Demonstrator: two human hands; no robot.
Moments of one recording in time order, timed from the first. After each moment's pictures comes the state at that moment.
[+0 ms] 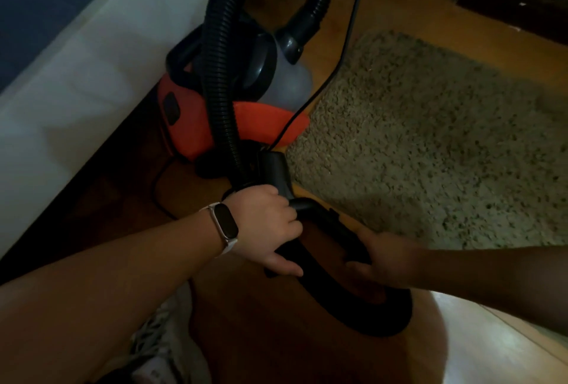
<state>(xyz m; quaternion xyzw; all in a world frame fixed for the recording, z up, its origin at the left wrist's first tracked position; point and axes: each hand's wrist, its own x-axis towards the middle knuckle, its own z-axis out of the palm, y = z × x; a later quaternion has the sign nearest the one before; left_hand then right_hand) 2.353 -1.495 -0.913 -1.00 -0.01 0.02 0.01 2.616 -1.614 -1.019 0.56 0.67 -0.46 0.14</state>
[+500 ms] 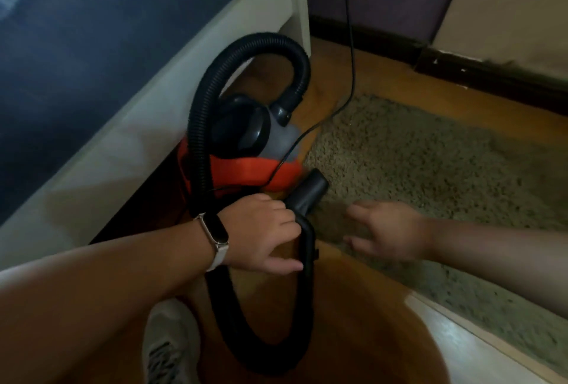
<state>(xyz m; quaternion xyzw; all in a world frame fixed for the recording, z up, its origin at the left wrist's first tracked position) 2.368 -1.475 -0.835 -1.00 -0.08 0.00 -0.02 2.643 -1.552 -0.902 0.54 0.81 -0.21 0.02</state>
